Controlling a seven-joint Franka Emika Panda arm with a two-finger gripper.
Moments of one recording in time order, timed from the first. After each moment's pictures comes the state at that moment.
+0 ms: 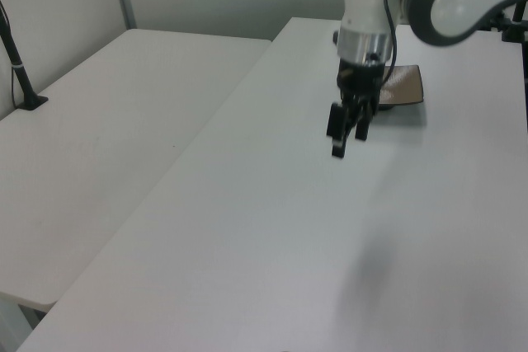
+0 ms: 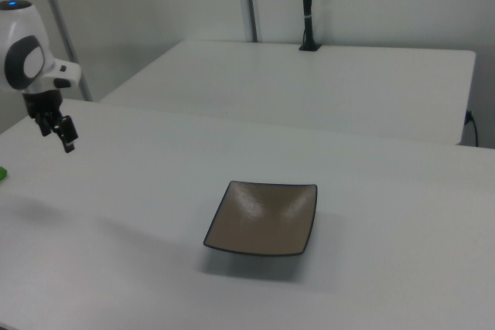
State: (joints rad) arm 0.24 0.19 0.31 -1.78 0.09 2.10 0.61
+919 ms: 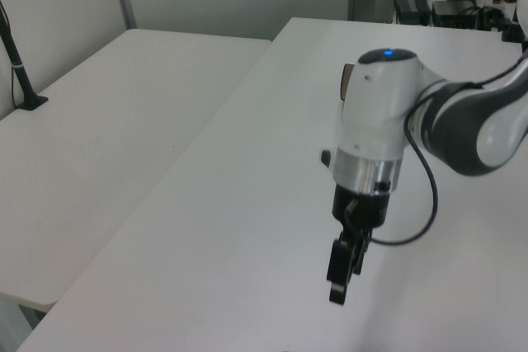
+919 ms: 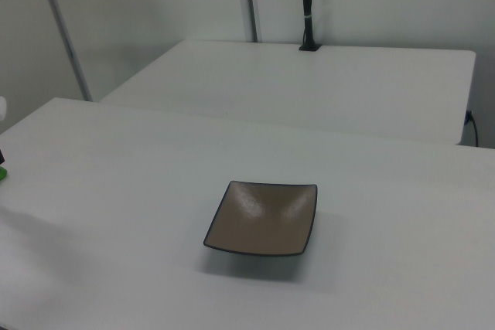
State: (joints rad) arm 0.53 0.47 0.37 -1.62 0.04 2.34 0.77
